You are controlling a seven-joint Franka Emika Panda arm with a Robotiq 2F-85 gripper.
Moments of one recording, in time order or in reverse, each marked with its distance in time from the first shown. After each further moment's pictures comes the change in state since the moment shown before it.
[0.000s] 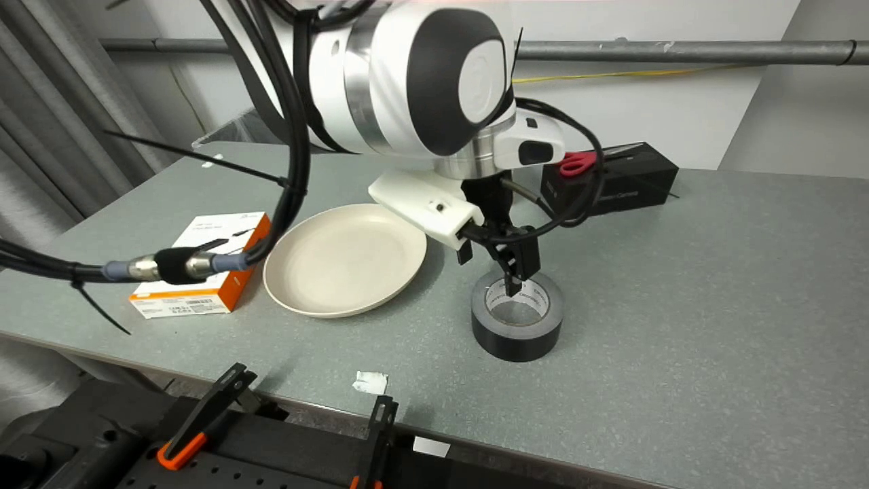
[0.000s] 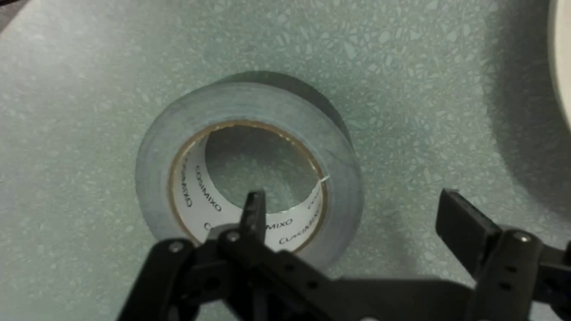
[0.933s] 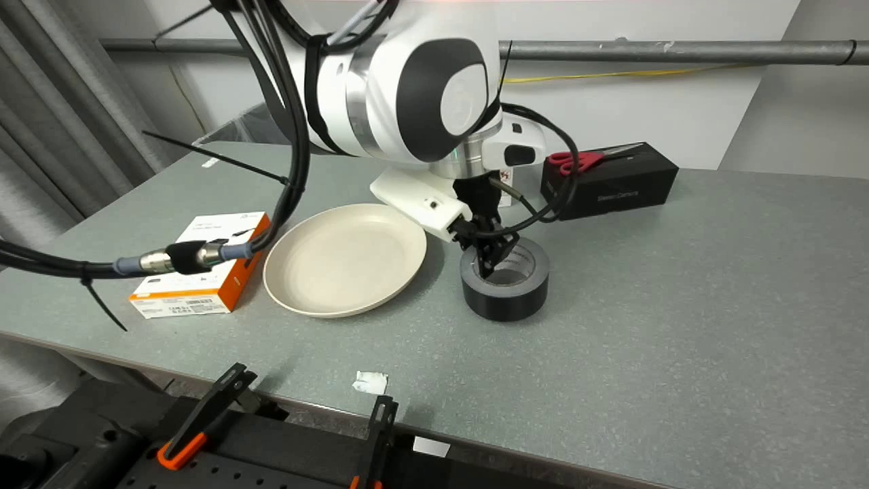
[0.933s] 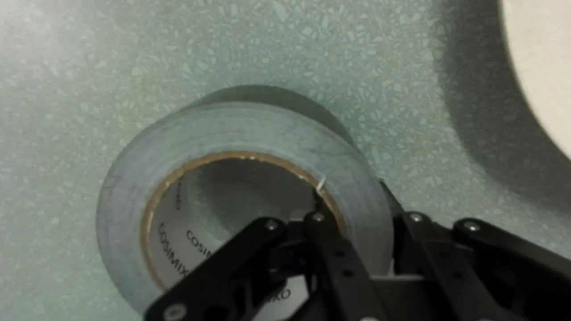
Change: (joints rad) arm 0.080 0.092 -0.005 0.078 0.132 0.040 -0.042
